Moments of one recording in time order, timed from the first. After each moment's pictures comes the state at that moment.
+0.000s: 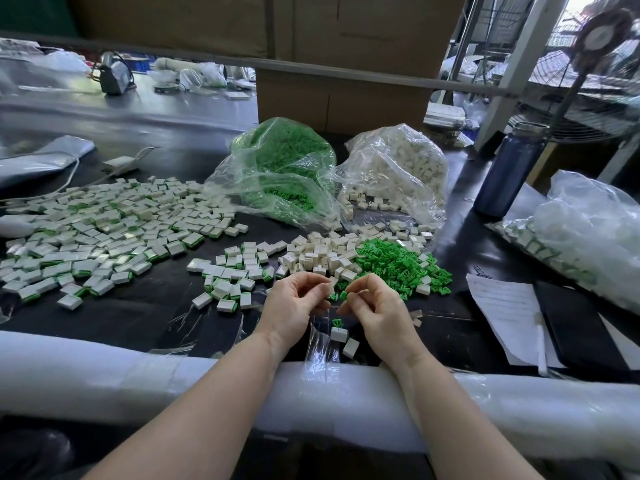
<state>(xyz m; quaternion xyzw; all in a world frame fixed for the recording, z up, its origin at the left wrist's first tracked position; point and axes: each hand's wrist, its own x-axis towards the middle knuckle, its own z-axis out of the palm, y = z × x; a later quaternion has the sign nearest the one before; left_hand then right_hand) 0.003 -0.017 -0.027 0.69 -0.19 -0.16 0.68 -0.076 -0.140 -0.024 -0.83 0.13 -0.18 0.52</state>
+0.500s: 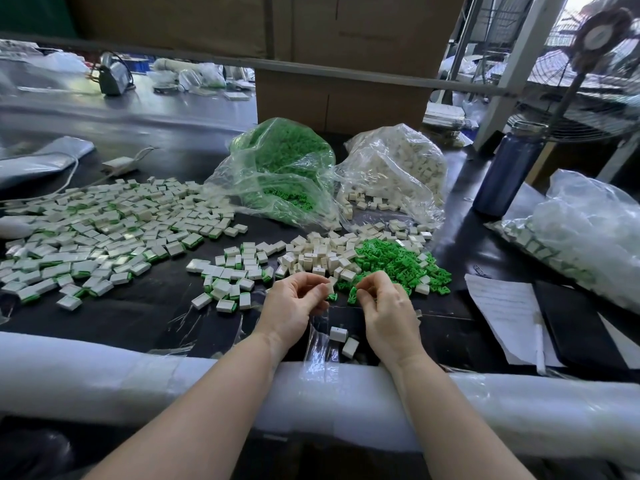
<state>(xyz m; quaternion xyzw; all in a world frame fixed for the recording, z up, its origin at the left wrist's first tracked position) 0.001 -0.016 -0.026 0.69 -0.19 -0.16 0.68 -0.075 -0.144 -0.031 -0.88 0.19 -0.24 0.36</state>
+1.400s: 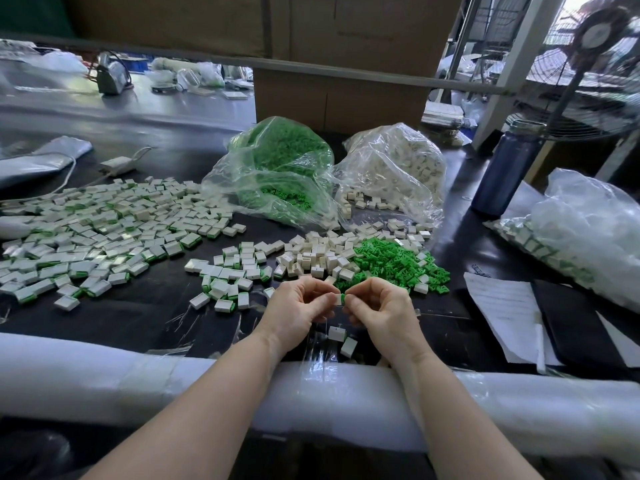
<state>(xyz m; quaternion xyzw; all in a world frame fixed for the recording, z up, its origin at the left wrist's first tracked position) 0.003 -0.017 -0.030 0.71 -0.26 -0.18 0.63 -0.080 -0.142 -0.021 -0.78 0.13 -0.20 0.58</state>
